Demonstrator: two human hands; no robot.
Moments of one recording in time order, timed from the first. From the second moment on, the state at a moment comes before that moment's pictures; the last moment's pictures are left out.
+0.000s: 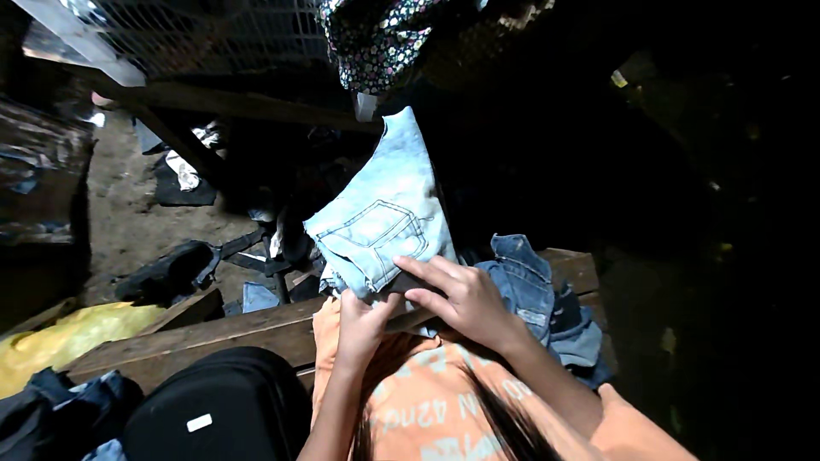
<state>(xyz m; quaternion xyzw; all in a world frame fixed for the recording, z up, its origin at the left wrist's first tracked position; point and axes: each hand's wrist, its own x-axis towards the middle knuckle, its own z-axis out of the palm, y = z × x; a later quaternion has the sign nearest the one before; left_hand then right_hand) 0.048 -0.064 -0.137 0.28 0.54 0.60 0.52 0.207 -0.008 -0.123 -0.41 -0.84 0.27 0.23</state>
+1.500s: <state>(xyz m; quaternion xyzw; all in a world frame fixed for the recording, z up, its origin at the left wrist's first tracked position) 0.052 -0.064 -0.134 0.24 0.57 0.59 0.51 0.212 -0.024 -0.122 -0.45 -0.83 0.22 0.23</state>
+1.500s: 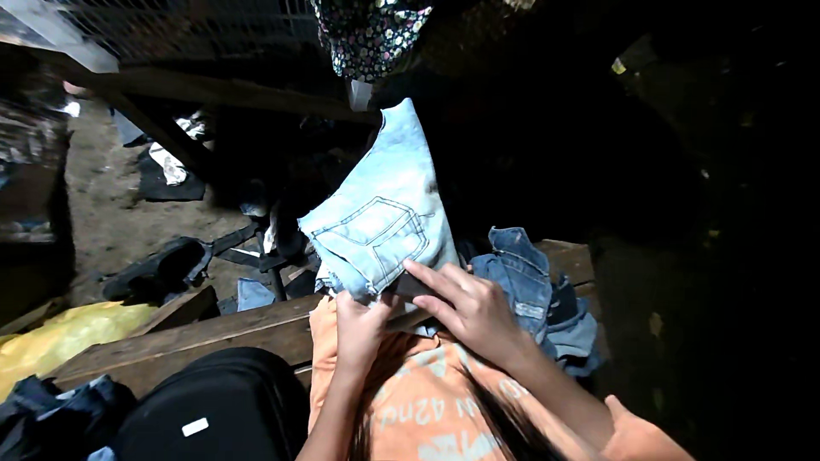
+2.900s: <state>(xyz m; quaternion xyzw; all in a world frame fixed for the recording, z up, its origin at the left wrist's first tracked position) 0.056 -0.068 -0.142 0.32 0.60 0.56 0.48 0.213 -0.008 -0.113 -0.41 -0.83 0.33 0.16</state>
